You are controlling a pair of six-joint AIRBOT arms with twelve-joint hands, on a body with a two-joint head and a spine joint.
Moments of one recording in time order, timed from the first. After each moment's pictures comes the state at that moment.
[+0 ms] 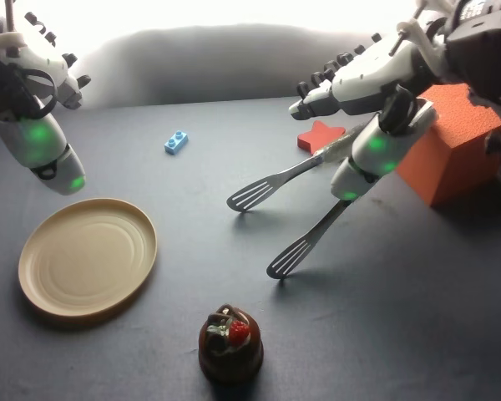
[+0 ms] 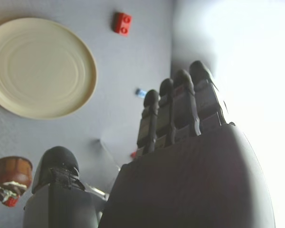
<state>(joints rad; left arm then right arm) -0.18 -1.01 1.13 0.60 0.96 1.00 -0.04 -1.31 1.37 -0.12 -0.50 -0.95</state>
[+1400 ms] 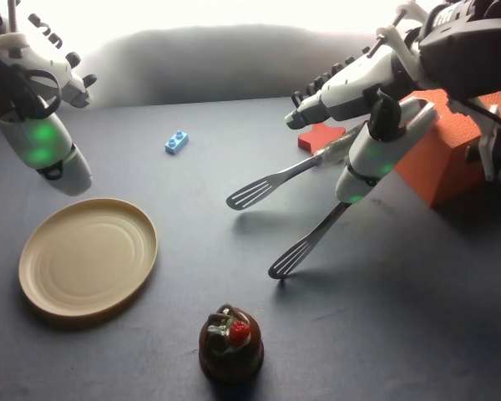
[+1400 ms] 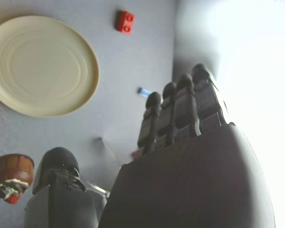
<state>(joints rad) -0.18 -1.01 1.13 0.59 0.96 1.00 -0.06 -1.38 1.46 -0.10 -0.53 -0.91</state>
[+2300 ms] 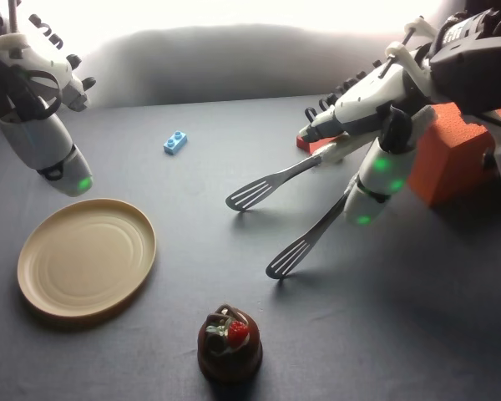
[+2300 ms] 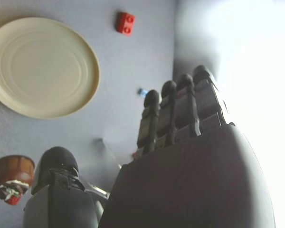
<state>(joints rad) -0.18 -1.01 1.13 0.59 0.96 1.00 -0.09 -1.37 1.45 -0.11 -0.53 -0.96</state>
